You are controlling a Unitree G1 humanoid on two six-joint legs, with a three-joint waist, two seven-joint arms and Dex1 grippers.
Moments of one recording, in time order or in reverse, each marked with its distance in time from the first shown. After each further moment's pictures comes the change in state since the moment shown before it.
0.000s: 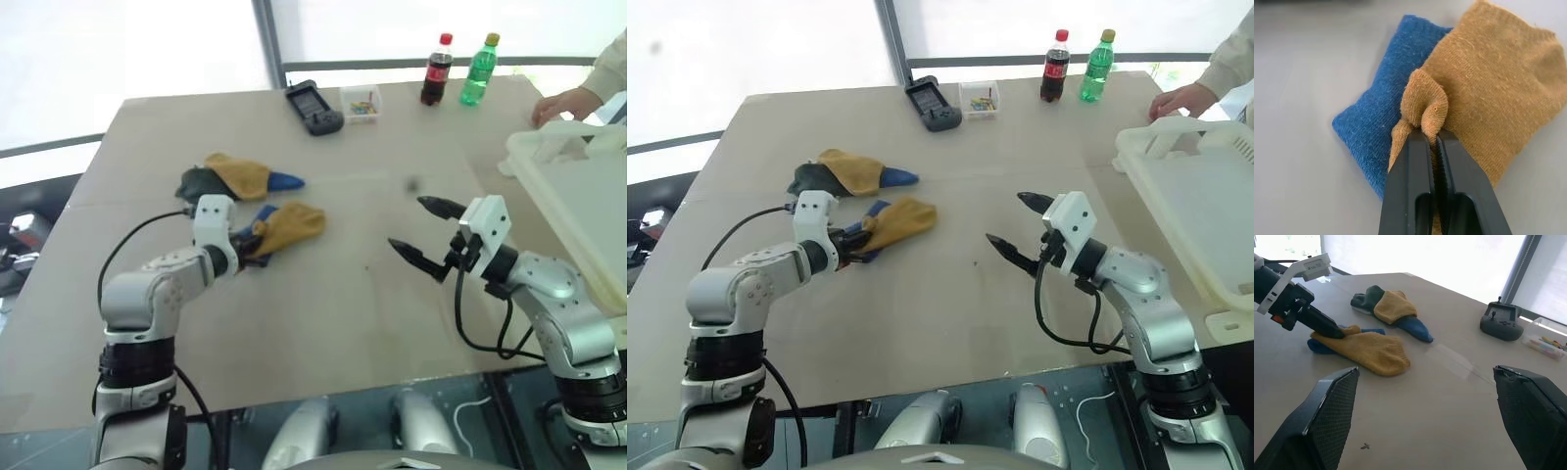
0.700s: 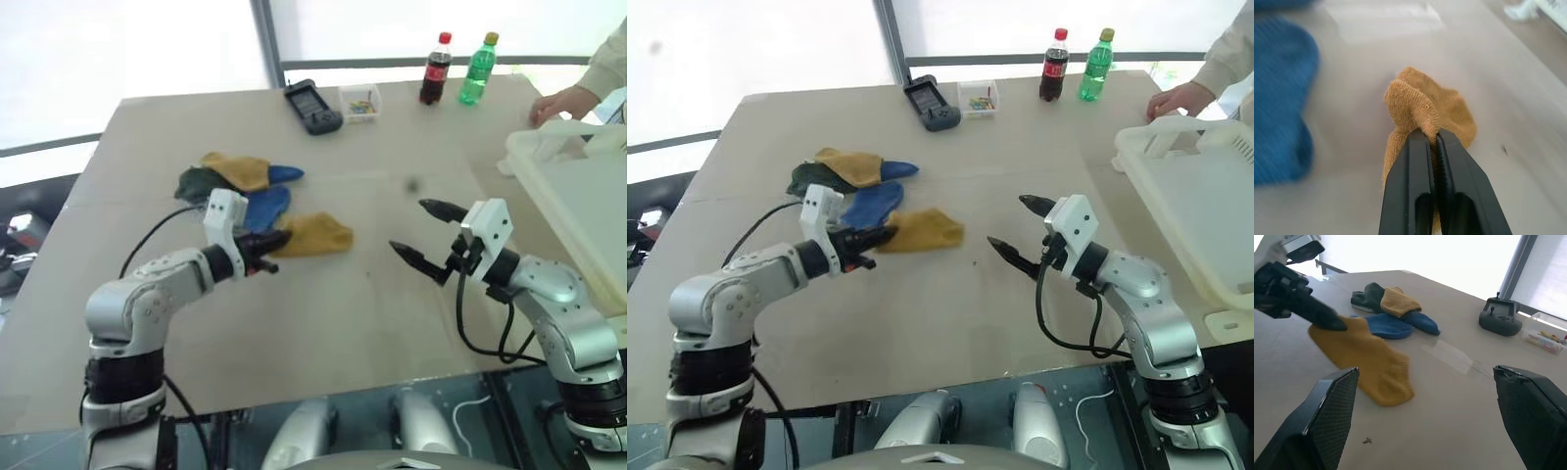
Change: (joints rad) left arm 0.129 0.097 0.007 -0.219 -0.313 0.116 -0.330; right arm 0.023 -0.001 -0.003 -0.018 0.006 0.002 -0.007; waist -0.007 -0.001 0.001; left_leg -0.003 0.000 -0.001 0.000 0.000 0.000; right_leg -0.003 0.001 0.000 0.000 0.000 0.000
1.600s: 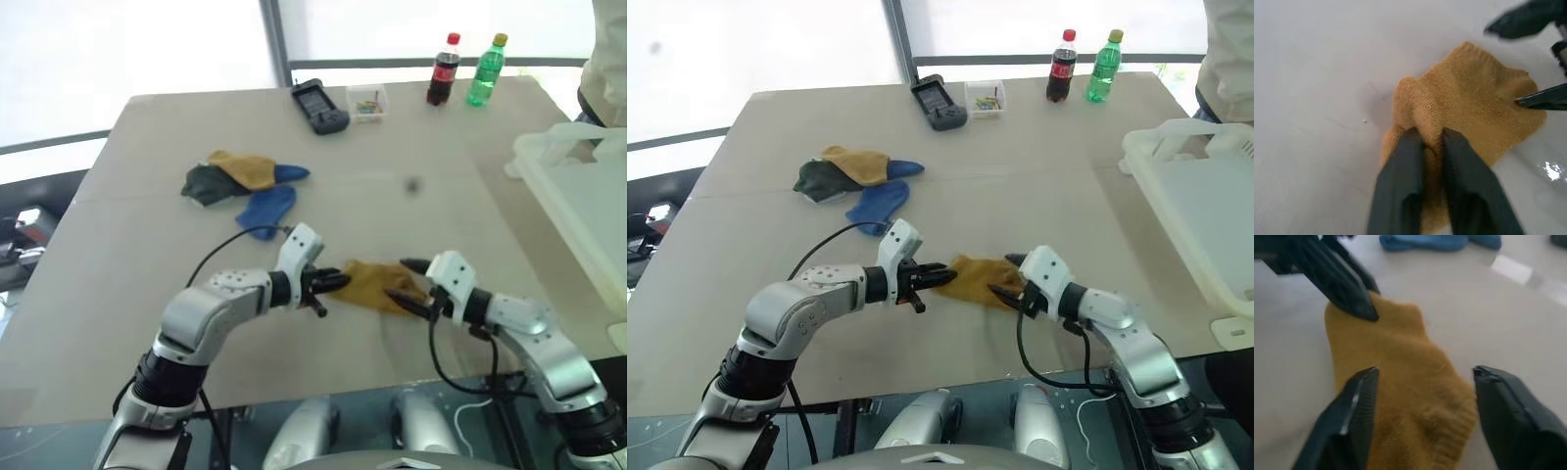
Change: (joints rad) left arm -0.016 -0.055 -0.379 -0.019 0.188 -0.175 -0.055; right arm 0.121 -0.023 0.210 0.138 -0.201 -0.062 0.007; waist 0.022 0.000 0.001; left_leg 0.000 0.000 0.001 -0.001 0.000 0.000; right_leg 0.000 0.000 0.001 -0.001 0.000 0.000
